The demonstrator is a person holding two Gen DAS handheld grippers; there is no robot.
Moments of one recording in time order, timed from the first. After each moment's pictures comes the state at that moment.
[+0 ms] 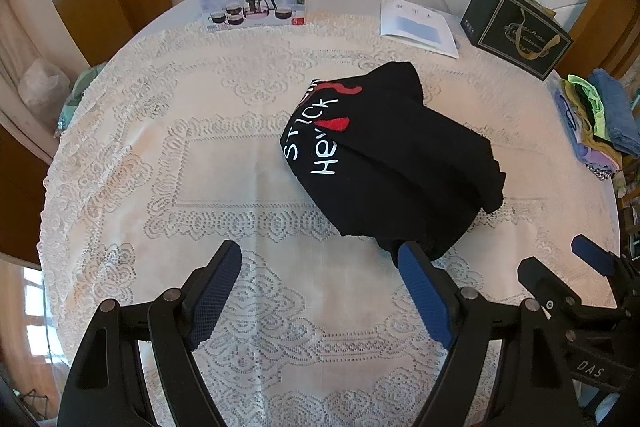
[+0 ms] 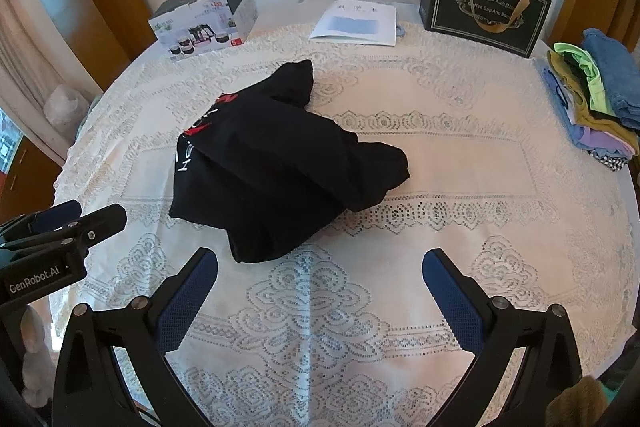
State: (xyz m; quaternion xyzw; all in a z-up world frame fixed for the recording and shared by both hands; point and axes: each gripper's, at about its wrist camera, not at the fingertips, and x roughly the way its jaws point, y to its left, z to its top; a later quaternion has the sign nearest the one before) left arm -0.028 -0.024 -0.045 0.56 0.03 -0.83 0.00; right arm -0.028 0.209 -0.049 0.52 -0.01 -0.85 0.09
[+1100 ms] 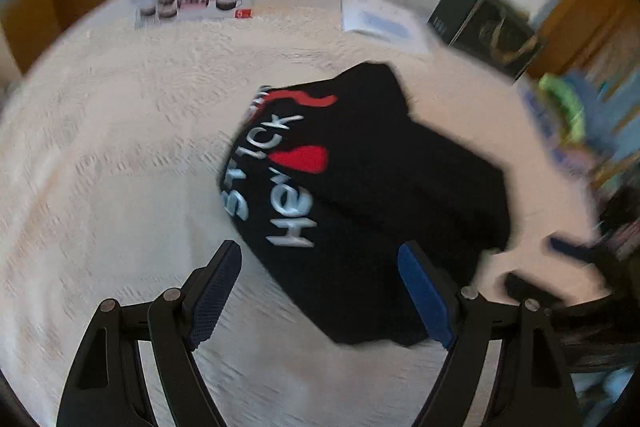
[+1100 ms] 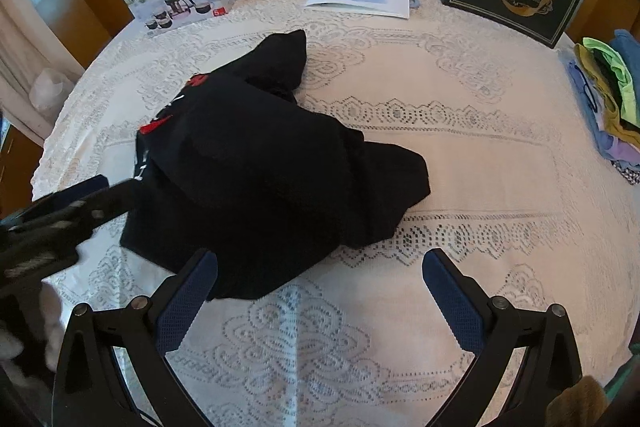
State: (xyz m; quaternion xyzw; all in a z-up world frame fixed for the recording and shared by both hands) left arm -0.101 -0.028 -0.124 0.53 0.01 -0.84 -0.09; right arm -0.093 0.198 -0.101 0.56 0.01 -0.82 0.09
